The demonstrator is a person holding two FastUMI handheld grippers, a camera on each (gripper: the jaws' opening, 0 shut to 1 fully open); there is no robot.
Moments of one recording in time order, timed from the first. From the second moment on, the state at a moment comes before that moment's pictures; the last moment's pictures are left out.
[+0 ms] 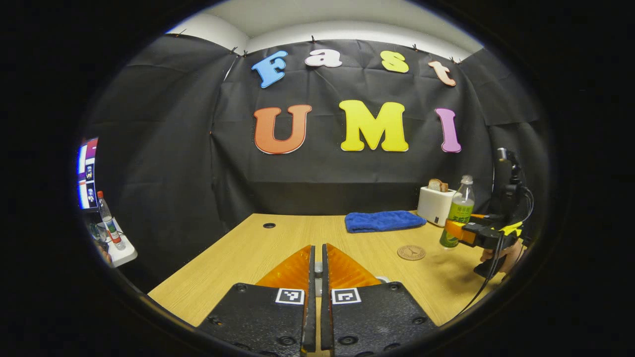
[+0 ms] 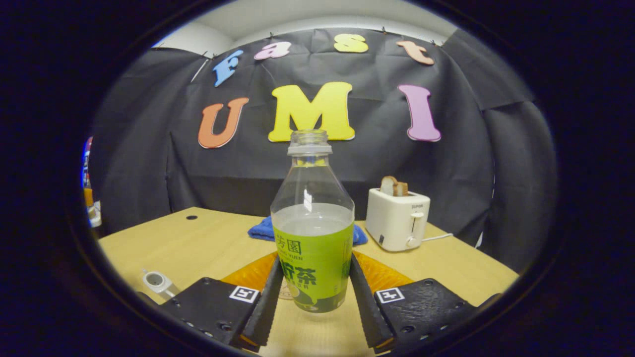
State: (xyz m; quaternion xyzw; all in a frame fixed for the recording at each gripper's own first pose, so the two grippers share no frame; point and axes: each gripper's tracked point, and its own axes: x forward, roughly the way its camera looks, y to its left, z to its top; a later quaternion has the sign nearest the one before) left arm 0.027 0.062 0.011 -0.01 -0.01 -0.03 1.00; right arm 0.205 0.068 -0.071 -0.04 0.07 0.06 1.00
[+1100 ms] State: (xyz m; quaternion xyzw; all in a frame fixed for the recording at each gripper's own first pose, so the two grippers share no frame) left arm 0.050 0.053 -0.018 -0.02 0.02 -0.01 1.00; right arm 0.287 0.121 -0.114 -0.03 0.12 0.09 0.99
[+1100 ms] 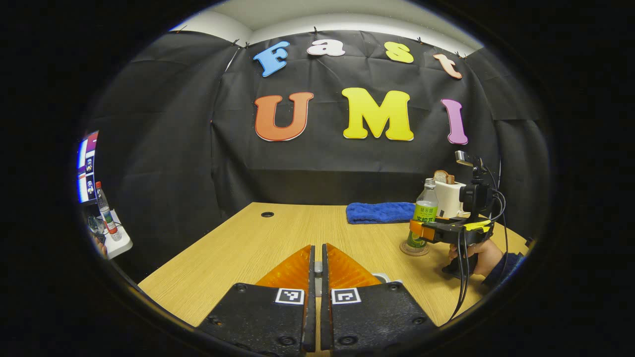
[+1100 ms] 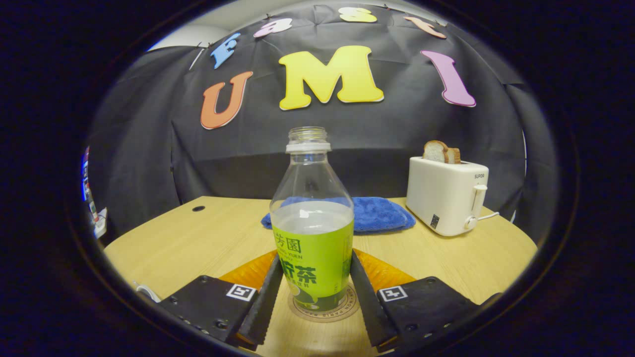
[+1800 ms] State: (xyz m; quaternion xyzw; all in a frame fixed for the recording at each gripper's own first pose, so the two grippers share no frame) left arm 0.062 0.022 -0.033 -0.02 0.03 -0.02 1.00; right arm 0.223 0.097 -0.086 -0.02 0.09 0.10 0.99
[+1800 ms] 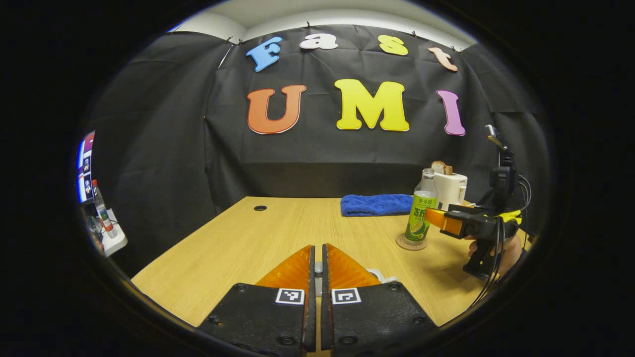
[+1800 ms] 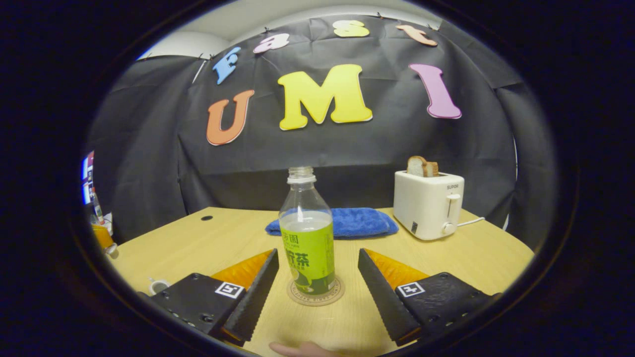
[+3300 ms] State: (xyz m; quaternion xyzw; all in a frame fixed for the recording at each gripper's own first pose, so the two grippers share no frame) left arm 0.111 -0.040 -0.092 0.00 0.03 -0.04 1.00; right arm 0.120 0.038 -0.060 -0.04 -0.03 0.13 0.99
